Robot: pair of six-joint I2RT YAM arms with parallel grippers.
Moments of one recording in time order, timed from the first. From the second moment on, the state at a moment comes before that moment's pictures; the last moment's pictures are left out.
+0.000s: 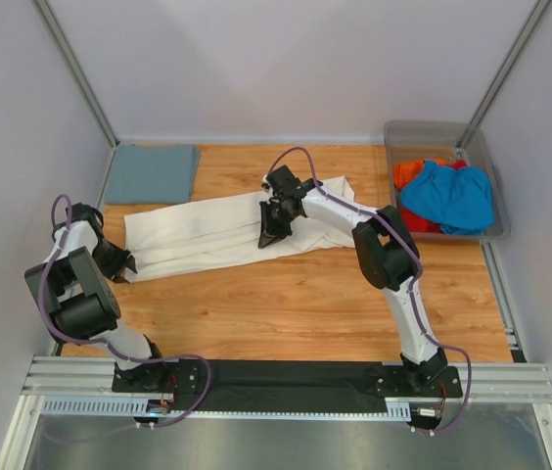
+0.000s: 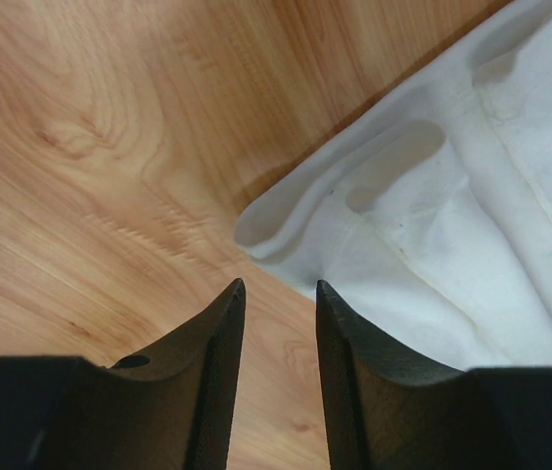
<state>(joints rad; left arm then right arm) 0.49 1.59 0.99 -0.80 0.02 -0.58 0.64 2.27 1.82 -0.65 -0.40 0.55</state>
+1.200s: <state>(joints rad) 0.44 1.46 0.95 -0.82 -0.01 -0.57 0.63 2.28 1.73 -0.61 -0.49 0.63</state>
